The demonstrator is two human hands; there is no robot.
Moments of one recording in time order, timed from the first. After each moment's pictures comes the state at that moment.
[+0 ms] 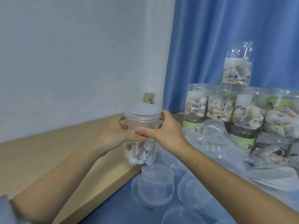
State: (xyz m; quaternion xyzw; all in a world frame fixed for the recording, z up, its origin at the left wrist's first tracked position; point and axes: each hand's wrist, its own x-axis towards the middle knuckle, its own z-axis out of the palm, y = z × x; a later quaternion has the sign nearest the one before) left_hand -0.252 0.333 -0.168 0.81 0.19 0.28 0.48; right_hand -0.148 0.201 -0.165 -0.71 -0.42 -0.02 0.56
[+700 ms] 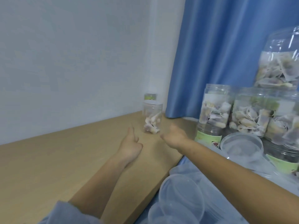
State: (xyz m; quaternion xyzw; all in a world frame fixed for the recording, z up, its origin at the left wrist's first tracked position) left_hand -0.103 0.420 -0.233 0.77 0.21 0.27 0.53; right_hand -0.014 0.302 -0.181 -0.88 -0.30 0.04 0.37
